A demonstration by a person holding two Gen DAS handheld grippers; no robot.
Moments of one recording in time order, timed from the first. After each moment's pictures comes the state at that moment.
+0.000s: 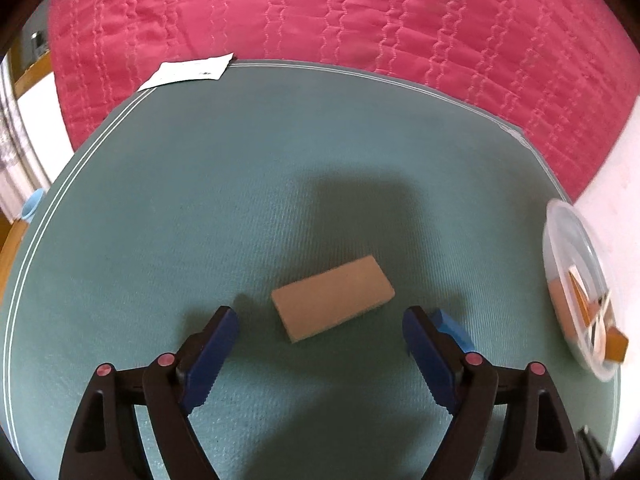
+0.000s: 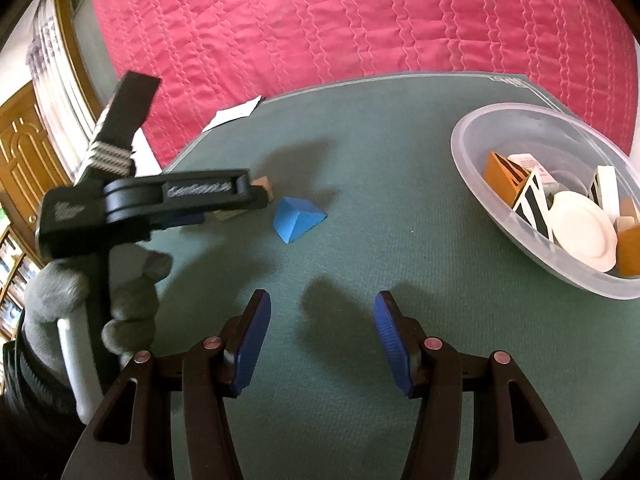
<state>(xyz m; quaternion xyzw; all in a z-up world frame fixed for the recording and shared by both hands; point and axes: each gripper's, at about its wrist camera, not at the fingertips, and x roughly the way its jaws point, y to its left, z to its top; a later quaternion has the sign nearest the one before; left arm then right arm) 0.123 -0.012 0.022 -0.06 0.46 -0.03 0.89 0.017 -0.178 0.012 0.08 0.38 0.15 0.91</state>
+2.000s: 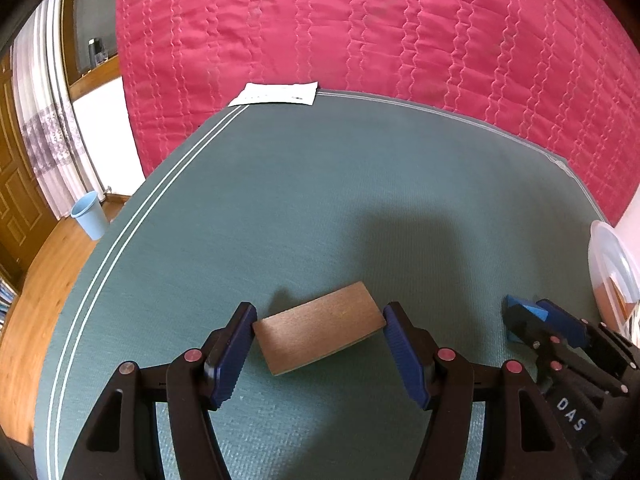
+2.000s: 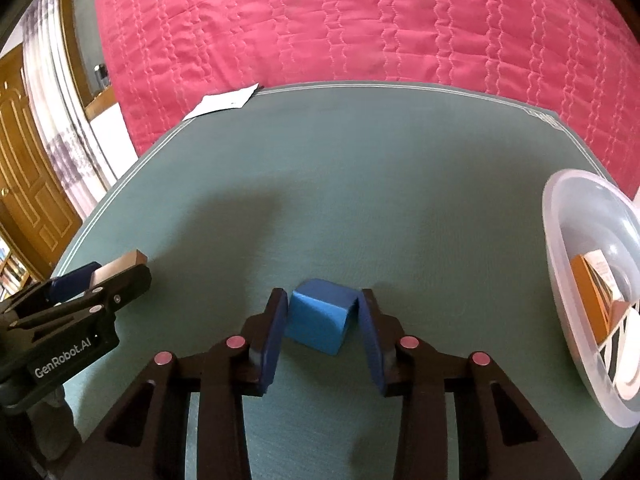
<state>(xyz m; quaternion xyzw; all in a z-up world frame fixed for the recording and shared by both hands) 0.082 0.051 0.032 -0.04 0.41 0.06 0.91 0.100 -0.116 0.015 0.02 0.39 0.11 0.91</state>
